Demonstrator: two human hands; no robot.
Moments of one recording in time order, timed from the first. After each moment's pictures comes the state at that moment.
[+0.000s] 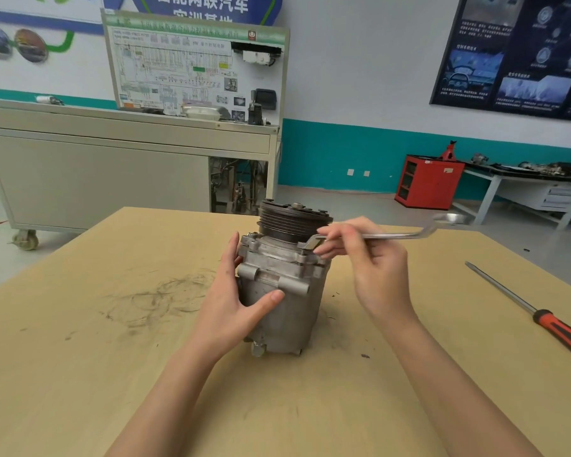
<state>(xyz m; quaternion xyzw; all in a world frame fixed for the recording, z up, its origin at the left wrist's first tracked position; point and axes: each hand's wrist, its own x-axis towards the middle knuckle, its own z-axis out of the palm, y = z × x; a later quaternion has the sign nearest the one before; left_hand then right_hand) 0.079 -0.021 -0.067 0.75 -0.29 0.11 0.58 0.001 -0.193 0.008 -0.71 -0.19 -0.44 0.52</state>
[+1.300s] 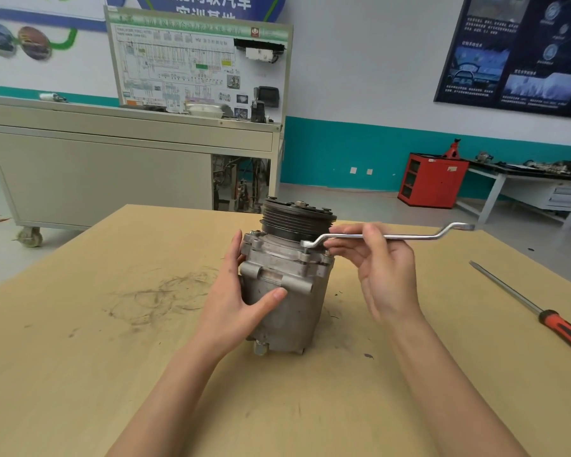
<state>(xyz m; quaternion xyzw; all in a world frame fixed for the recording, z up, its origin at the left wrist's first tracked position) 0.078 -0.022 -0.067 0.75 -0.29 0.11 0.58 0.015 -0.208 -0.004 -0.59 -0.14 -0.35 0.71</state>
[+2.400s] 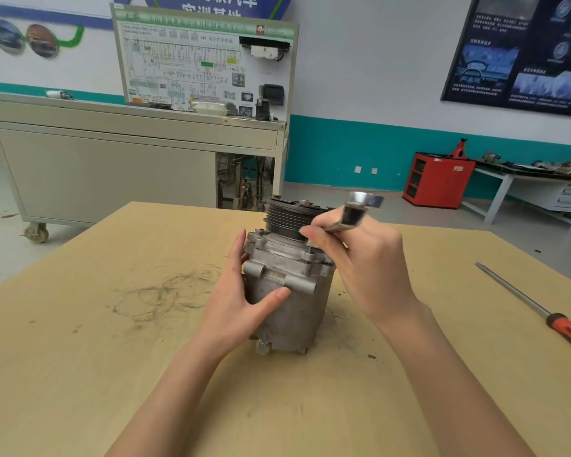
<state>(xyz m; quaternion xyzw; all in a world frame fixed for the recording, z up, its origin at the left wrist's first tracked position) 0.079 -0.022 -0.069 0.76 -0.29 0.12 0.57 -0.002 -0.176 0.030 -0.78 -0.23 -0.57 0.13</state>
